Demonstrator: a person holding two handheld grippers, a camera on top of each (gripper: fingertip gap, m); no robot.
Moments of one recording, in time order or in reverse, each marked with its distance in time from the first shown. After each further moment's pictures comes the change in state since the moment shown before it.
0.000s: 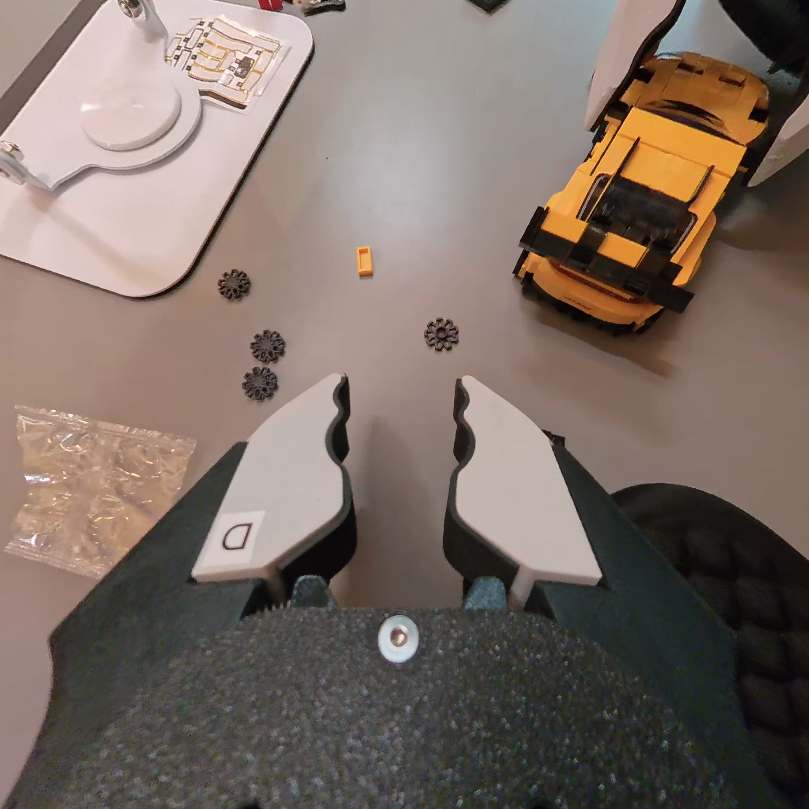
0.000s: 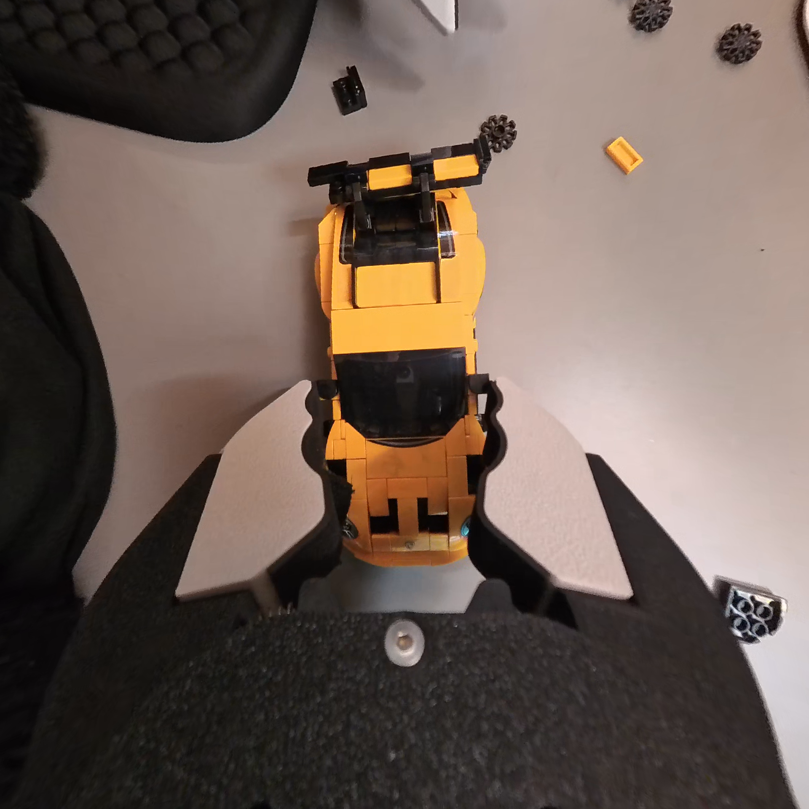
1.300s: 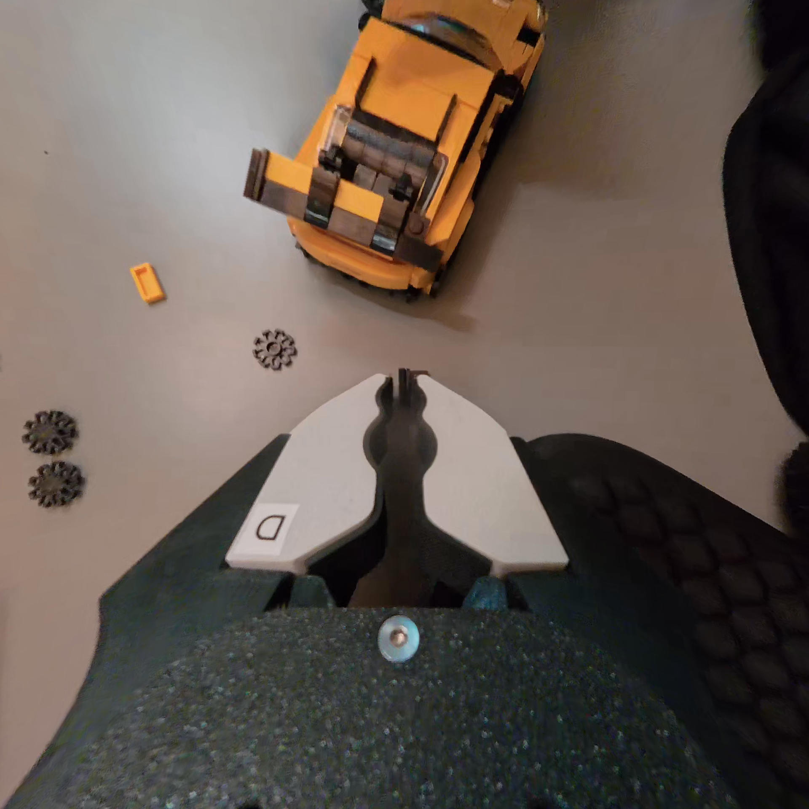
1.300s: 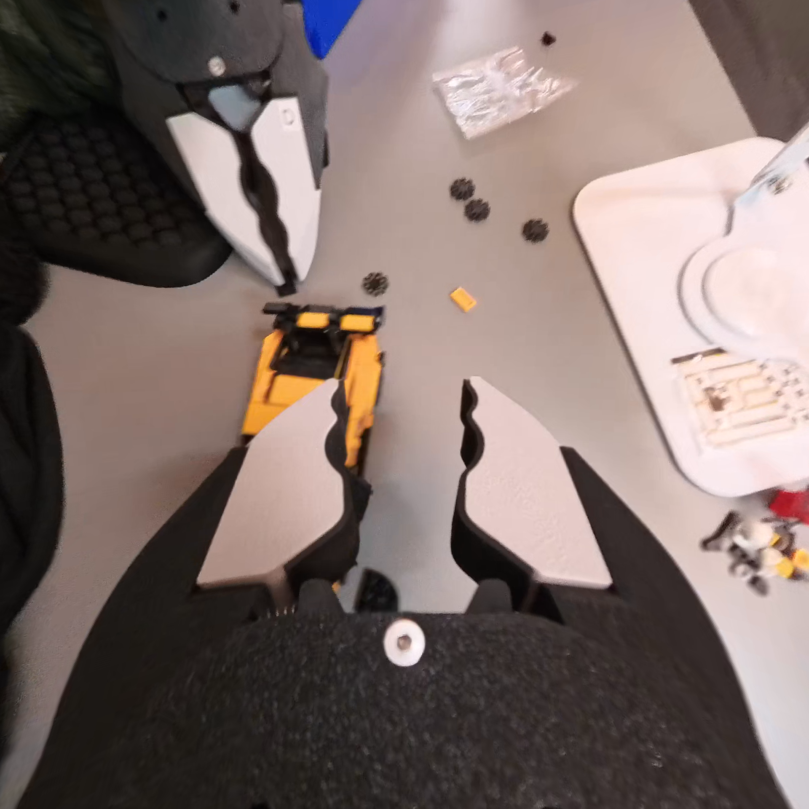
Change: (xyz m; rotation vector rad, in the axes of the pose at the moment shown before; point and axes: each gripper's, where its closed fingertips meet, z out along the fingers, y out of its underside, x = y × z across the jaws) left arm 0.068 0.012 0.012 -0.098 0.343 0.161; right arm 0.066 -0.061 -0.026 0.178 0.031 -0.011
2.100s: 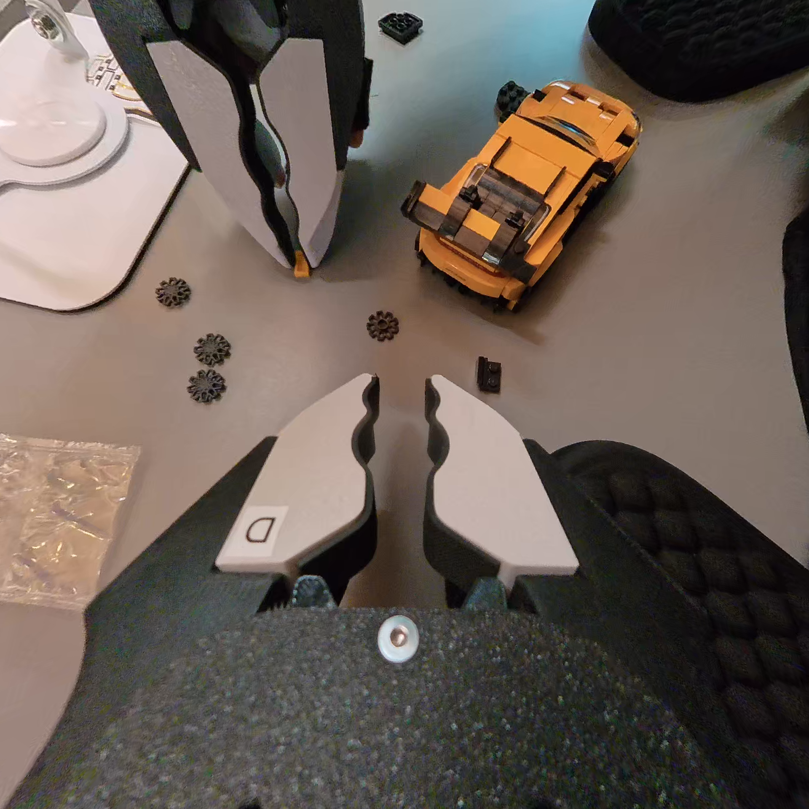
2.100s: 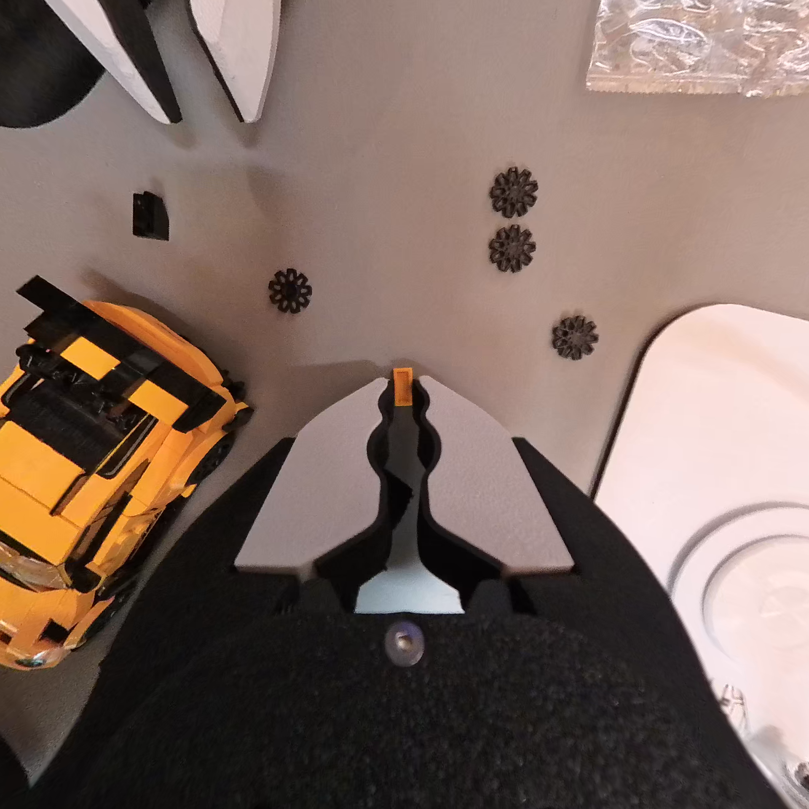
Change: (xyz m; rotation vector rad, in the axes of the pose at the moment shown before) left arm -0.033 -0.001 -0.040 0.154 -0.213 -0.126; right arm 0.034 -0.002 0.106 -0.359 -0.297 -0.402
